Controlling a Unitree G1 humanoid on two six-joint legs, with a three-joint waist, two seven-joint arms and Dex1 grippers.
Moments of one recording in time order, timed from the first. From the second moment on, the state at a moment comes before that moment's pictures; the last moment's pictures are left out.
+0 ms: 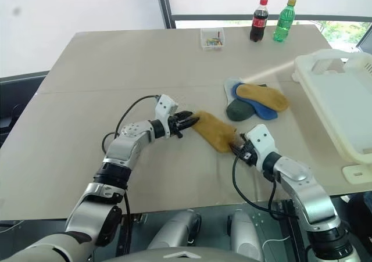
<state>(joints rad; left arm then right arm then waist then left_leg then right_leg) -0.58 0.29 -0.09 0.36 -0.20 0.34 -0.76 -0.05 -0.48 0.11 -0.41 0.25 0.56 0.50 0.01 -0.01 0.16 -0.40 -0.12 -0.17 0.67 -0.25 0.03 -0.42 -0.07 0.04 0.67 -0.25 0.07</state>
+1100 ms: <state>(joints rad) 0.12 0.32 0.10 -0.61 -0.51 0.87 -0.43 -0.11 -0.71 0.12 -0.31 0.29 0.36 0.95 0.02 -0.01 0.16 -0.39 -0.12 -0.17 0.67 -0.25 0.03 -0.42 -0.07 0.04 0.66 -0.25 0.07</state>
